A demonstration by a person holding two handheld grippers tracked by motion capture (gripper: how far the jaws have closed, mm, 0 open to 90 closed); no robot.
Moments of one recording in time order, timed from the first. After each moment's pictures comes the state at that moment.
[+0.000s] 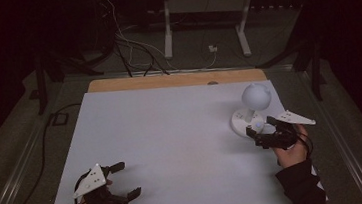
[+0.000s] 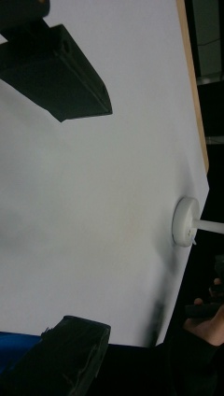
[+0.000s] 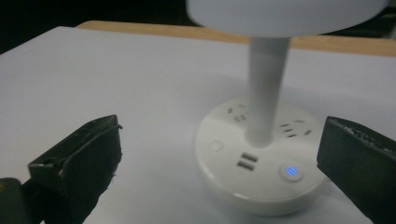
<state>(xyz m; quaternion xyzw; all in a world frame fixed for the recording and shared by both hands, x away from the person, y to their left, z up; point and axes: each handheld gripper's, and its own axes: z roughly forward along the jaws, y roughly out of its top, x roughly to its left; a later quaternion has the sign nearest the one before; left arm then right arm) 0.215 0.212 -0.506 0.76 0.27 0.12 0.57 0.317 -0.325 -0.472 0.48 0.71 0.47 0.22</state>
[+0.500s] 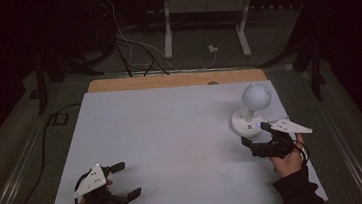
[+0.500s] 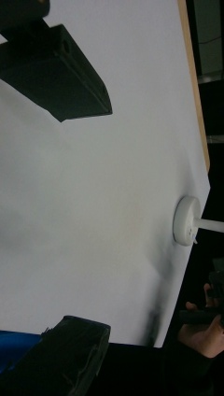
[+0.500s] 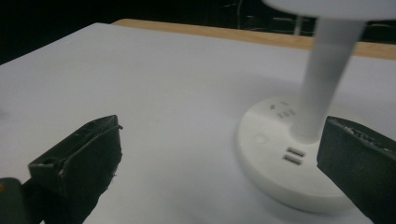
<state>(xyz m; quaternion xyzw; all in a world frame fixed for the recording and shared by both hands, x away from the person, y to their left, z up) 0.216 0.212 -0.506 0.77 0.27 0.12 0.57 0.296 -0.309 -0.477 0.43 0.72 0.49 0.21</state>
